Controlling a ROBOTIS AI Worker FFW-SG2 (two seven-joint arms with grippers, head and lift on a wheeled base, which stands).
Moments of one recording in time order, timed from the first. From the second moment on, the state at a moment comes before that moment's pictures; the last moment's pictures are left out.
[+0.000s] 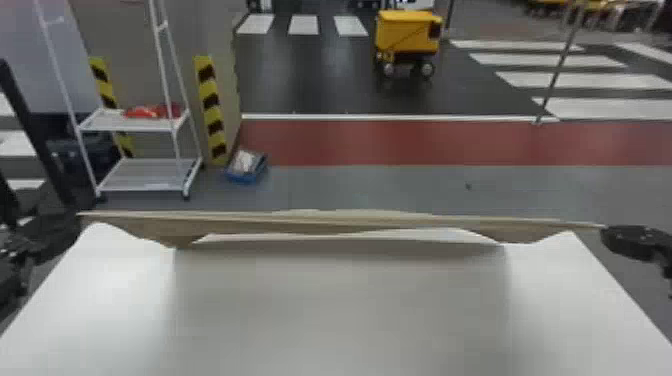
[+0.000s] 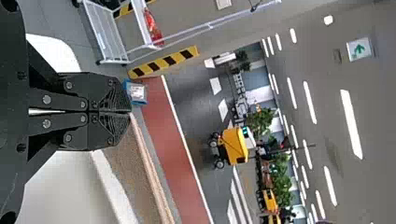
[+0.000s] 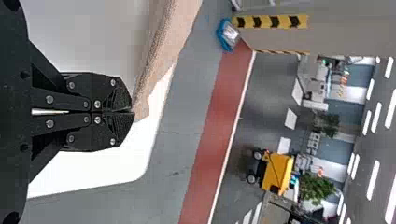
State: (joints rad) left arm 0.13 0.00 0.51 -2.18 -0.33 0.41 -0.81; right arm 0.02 -0.27 -0.43 -2.21 0.36 0.99 0.88
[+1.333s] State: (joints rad) left arm 0.10 0.00 0.52 -1.85 -0.52 0.20 -0.95; right arm 0.04 -0.26 -0.28 -1.98 0.54 0.94 1.11
